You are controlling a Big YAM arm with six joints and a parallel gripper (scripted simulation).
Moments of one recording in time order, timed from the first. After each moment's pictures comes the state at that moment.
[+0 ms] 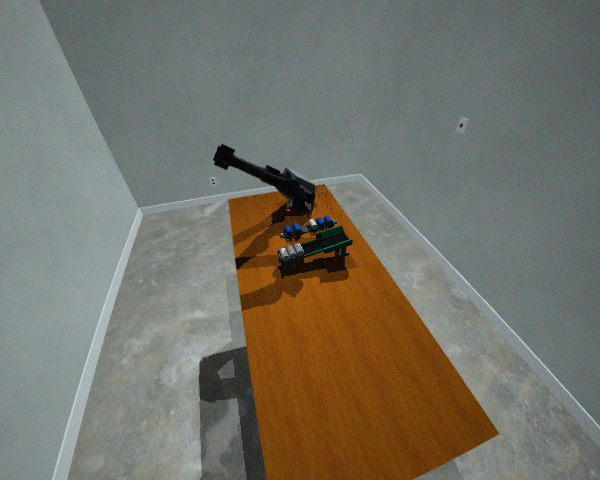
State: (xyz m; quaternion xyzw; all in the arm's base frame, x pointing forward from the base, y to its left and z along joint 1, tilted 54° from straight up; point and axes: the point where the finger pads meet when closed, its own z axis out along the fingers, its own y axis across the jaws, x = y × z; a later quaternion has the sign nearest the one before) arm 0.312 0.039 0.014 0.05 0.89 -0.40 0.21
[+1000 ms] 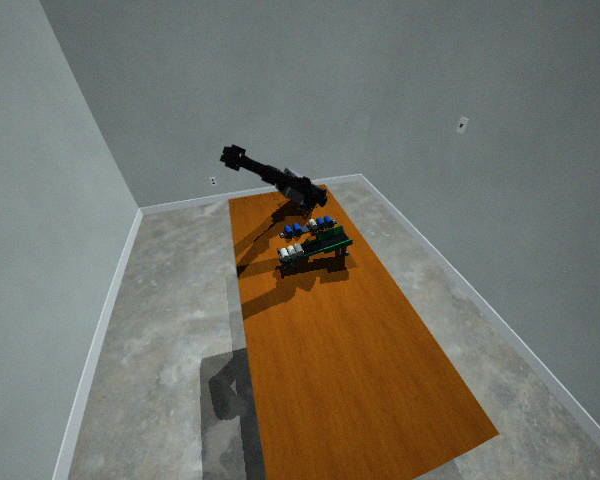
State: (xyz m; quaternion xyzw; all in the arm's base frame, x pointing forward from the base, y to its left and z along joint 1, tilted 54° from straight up) arm 0.302 0.074 -0.034 -0.44 0.78 -0.45 -0.04
